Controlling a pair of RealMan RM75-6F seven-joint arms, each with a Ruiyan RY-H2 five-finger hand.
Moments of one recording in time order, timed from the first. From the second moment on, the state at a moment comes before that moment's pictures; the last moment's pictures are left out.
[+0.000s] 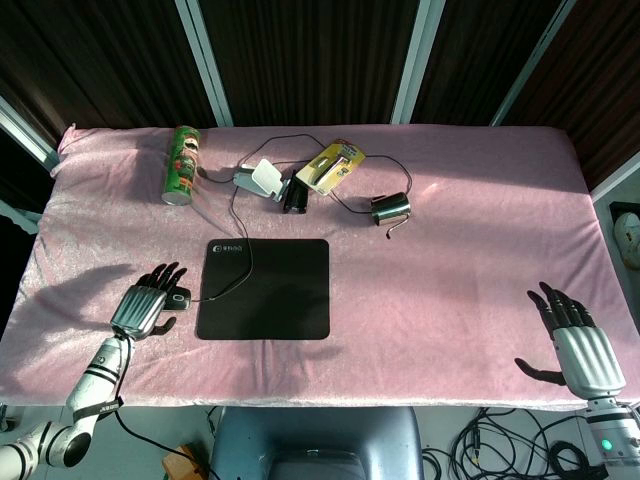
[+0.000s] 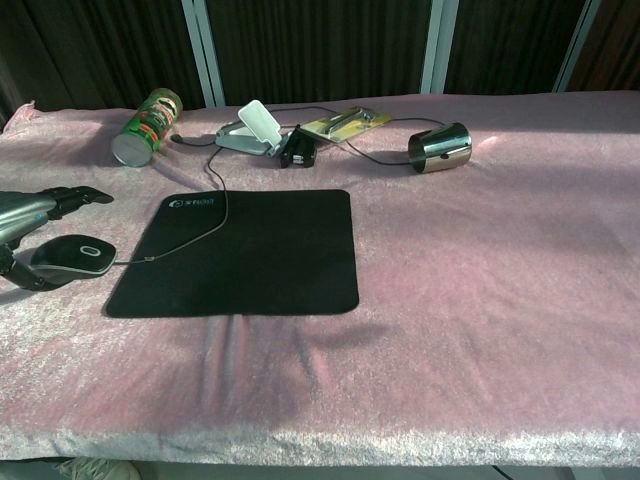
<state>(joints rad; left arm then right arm) -0.53 -1.47 -0.06 -1.24 1.31 0.99 0.15 0.11 -1.05 0.01 -1.70 -1.50 1.37 -0.11</state>
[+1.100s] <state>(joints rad) -0.52 -1.61 -0.07 -1.06 1.38 1.09 0.08 0.11 -1.04 0.01 -1.70 -1.50 1.37 -0.11</state>
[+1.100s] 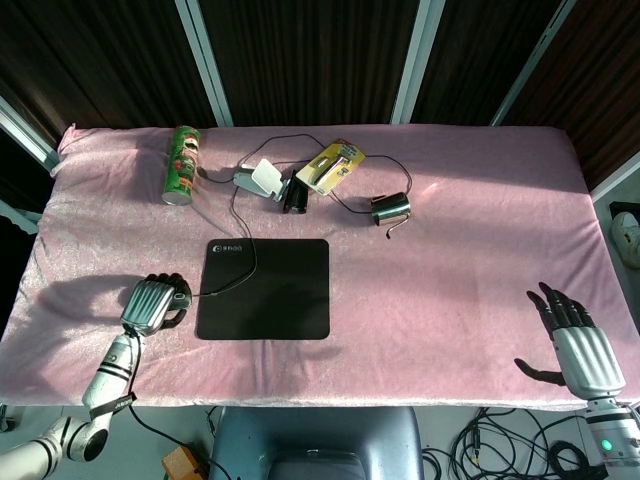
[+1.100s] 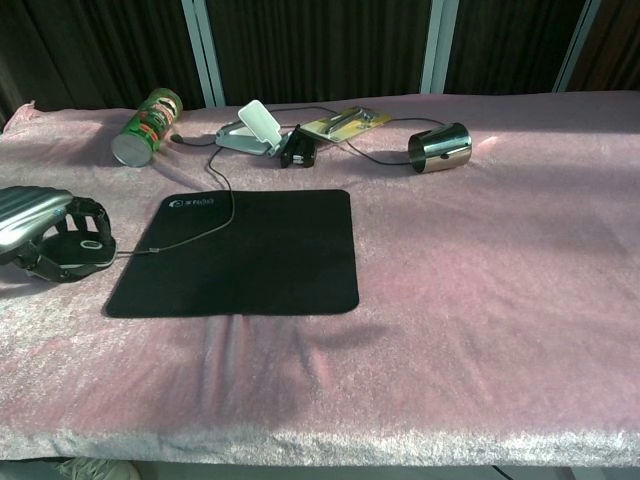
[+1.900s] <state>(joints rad) -0.61 -1.70 -0.10 -1.38 1.42 1.09 0.42 0.11 -1.03 0.00 -1.70 -1.52 1.36 -0.09</state>
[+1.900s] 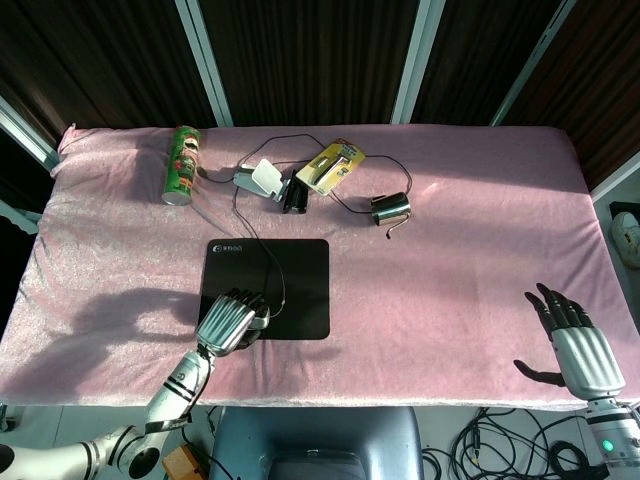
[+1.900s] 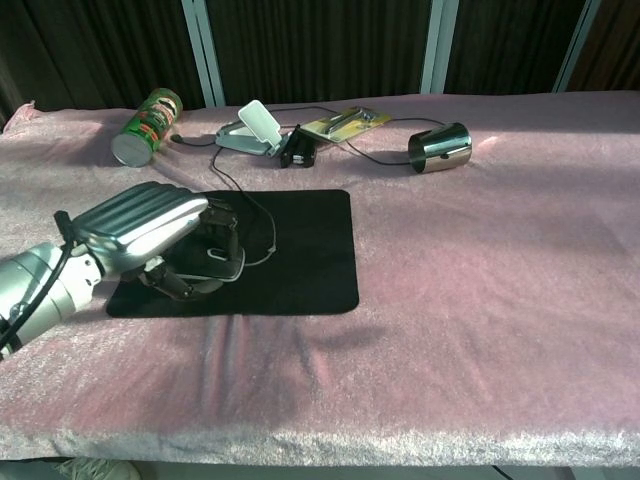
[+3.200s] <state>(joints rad) -0.69 -1.83 -0.12 -1.30 1.32 0.98 0.50 0.12 -1.03 -0.01 -1.70 -1.53 1.34 -0.09</state>
